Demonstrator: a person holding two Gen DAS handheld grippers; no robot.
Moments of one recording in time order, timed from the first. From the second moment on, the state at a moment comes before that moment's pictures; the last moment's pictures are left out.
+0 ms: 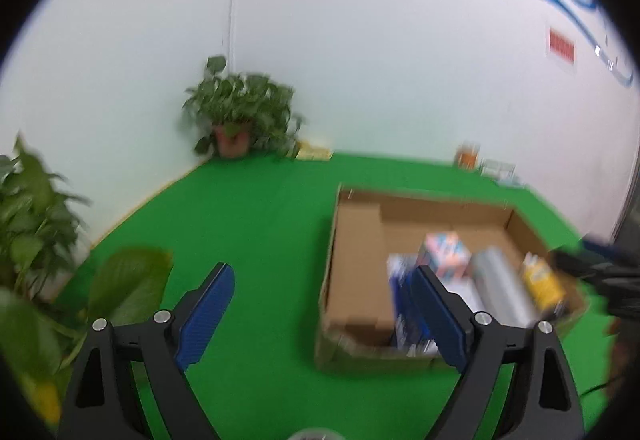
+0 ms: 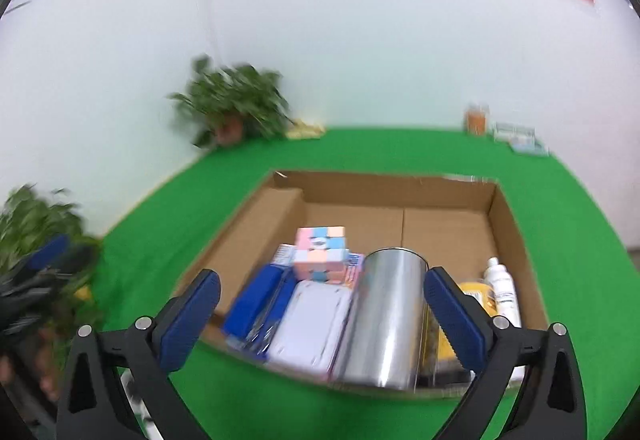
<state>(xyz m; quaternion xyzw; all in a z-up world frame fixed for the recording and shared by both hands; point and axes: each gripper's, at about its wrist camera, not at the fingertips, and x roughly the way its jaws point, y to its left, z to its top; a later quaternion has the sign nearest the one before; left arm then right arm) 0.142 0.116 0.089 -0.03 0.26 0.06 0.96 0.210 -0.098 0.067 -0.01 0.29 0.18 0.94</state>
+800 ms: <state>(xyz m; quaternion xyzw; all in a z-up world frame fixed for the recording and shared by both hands) 0.058 0.166 -0.048 -0.32 0.47 -0.11 0.81 0.078 0.026 -0.092 -0.11 0.46 0.36 0.81</state>
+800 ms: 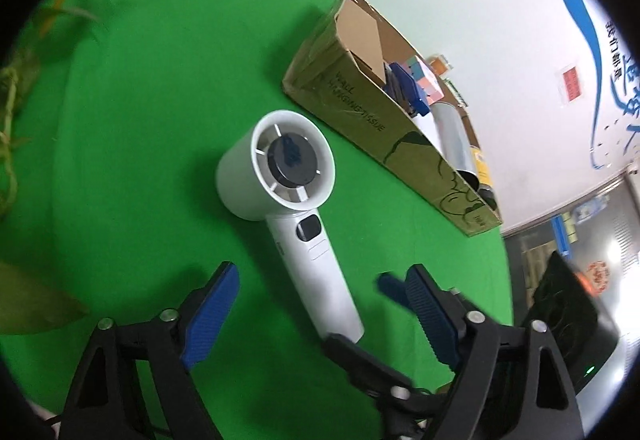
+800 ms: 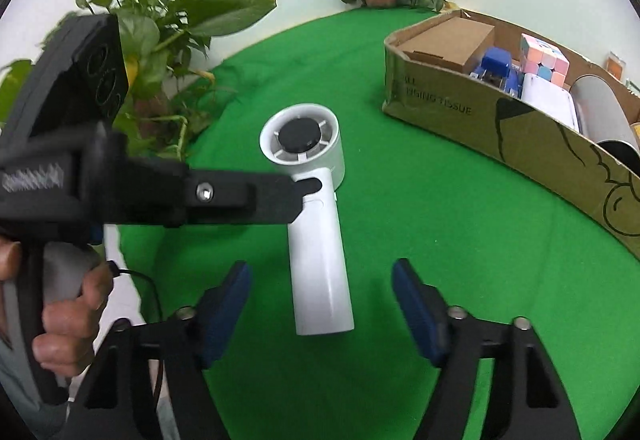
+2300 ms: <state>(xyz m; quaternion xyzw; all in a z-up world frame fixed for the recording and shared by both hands) 0.137 0.048 -0.048 -0.24 0.51 -0.24 0.79 0.122 -0.116 -0.110 0.18 0.50 0.25 0.81</state>
